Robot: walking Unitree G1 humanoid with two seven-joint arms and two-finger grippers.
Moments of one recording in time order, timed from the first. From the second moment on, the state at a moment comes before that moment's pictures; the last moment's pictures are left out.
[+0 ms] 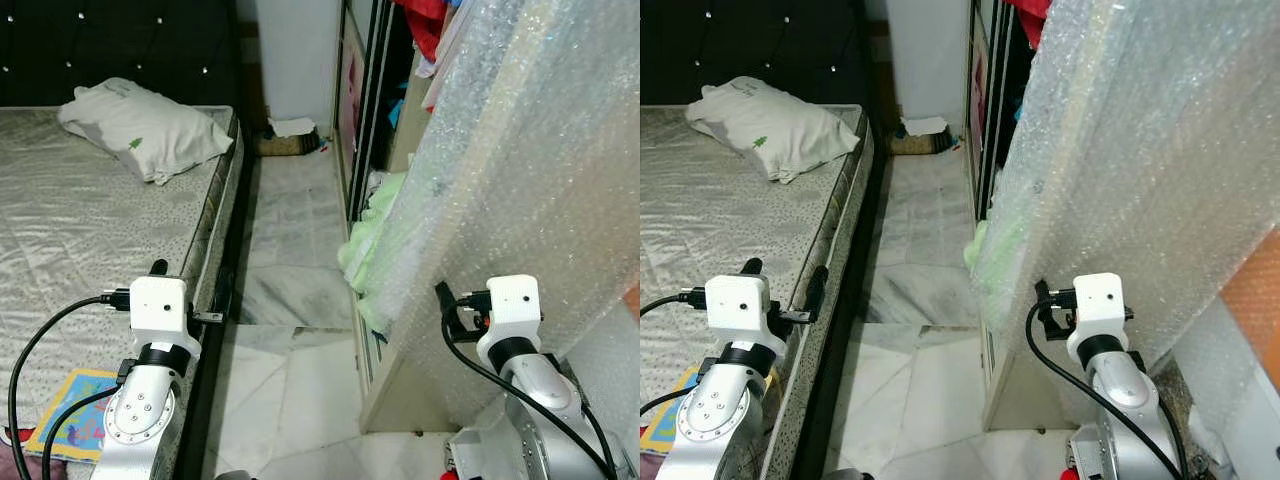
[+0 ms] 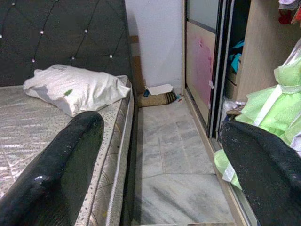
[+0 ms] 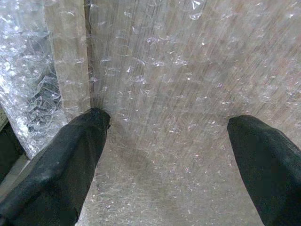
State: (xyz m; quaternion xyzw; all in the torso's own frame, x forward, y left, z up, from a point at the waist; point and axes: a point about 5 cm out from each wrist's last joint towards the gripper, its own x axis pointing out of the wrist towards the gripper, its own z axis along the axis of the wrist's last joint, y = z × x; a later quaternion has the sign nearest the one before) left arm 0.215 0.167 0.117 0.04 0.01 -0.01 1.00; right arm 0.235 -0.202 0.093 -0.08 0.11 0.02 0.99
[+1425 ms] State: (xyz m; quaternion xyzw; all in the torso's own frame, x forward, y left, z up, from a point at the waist) left arm 0.220 0.173 0.117 0.05 0.01 0.00 1.00; right arm 0.244 -0.191 0.095 -0.06 0.11 0.03 0.99
